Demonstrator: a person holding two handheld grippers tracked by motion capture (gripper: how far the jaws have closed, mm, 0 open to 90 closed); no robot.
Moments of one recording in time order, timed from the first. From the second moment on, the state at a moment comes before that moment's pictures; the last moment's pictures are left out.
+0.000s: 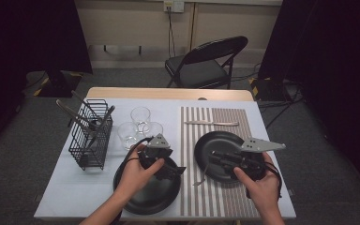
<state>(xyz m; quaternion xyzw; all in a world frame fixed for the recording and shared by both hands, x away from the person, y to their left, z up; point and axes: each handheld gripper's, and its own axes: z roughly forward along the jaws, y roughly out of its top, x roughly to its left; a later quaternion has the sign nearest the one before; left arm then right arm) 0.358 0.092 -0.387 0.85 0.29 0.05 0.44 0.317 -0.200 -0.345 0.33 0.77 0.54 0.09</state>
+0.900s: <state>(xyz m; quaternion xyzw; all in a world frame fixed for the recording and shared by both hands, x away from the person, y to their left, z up) 0.357 0.099 -0.392 0.85 0.29 0.04 0.44 0.310 -0.205 -0.352 0.32 0.77 0.54 0.08</state>
